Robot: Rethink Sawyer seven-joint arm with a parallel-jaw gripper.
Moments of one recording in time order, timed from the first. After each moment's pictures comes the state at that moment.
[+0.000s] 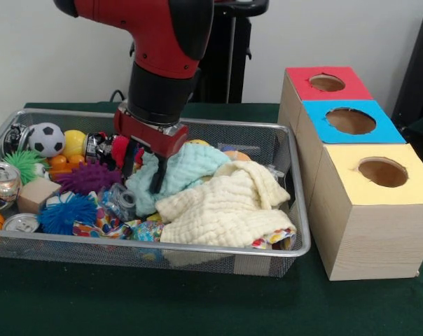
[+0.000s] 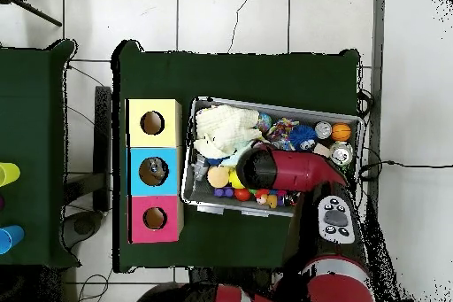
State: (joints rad) arm -0.27 -0.46 -0.13 1.54 -0.27 0.35 2.20
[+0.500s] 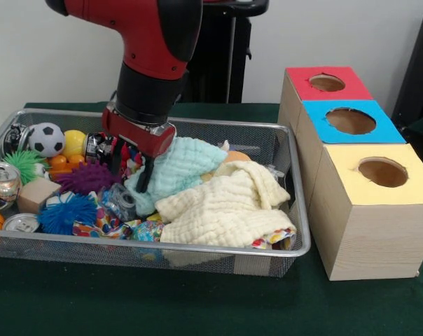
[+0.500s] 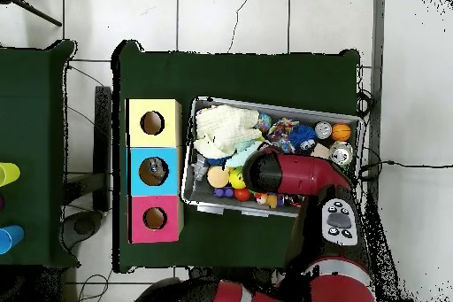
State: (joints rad) arm -0.27 -0.45 -0.16 1.54 -0.27 0.32 2.20
